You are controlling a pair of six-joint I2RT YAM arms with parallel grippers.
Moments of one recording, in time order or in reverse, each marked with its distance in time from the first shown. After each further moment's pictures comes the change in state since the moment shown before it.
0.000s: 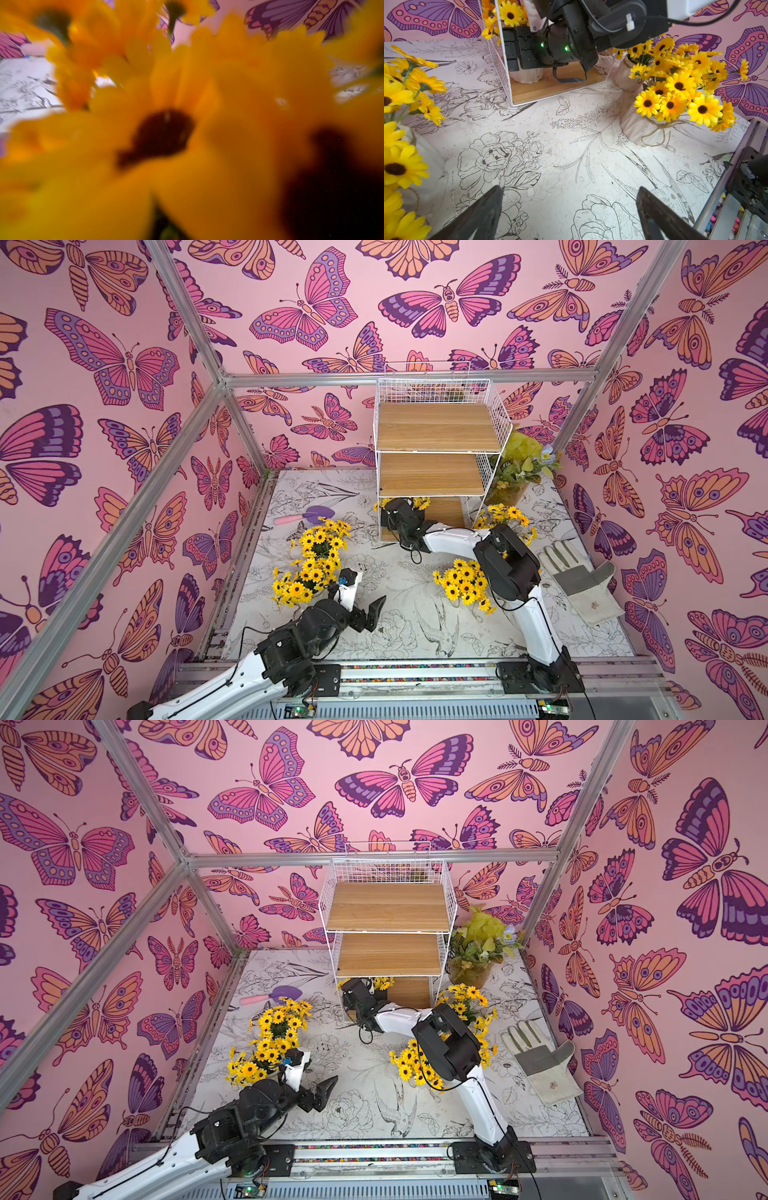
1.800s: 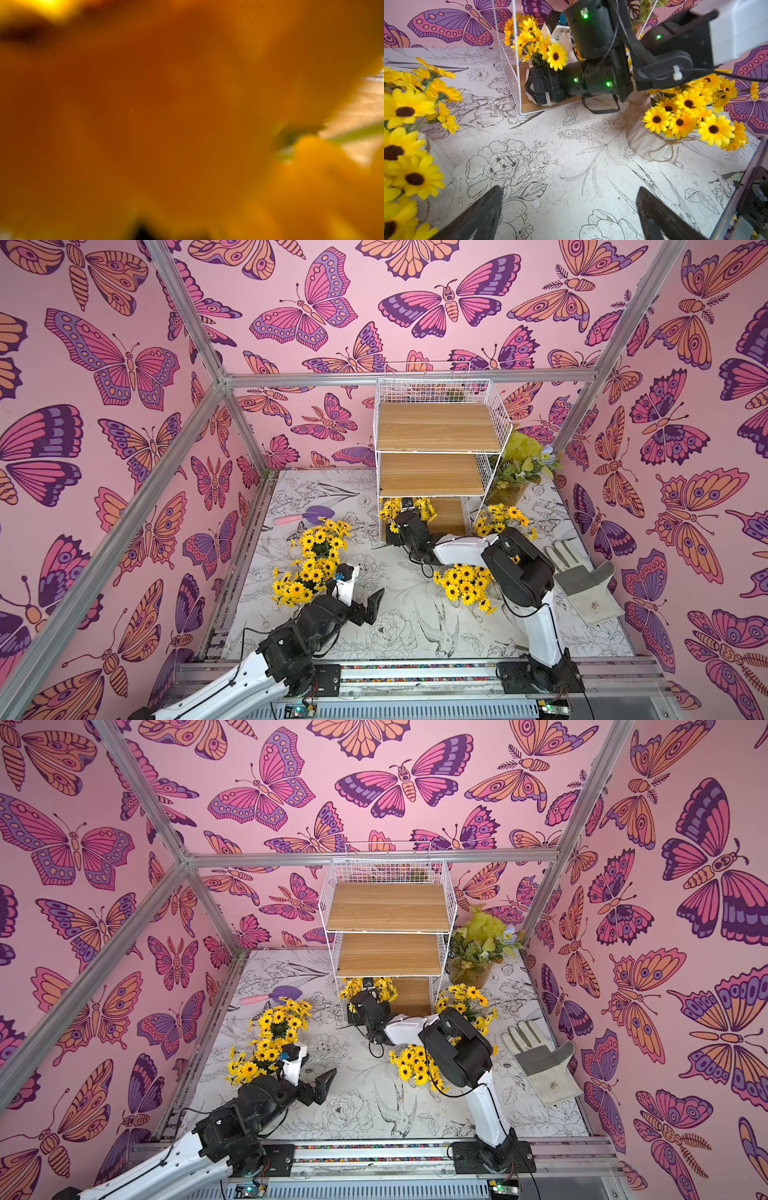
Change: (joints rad) left arm 0.064 0.023 0.000 0.063 -0.003 0.007; right arm 0.021 -0.149 -0.299 0.137 -0.163 -0.062
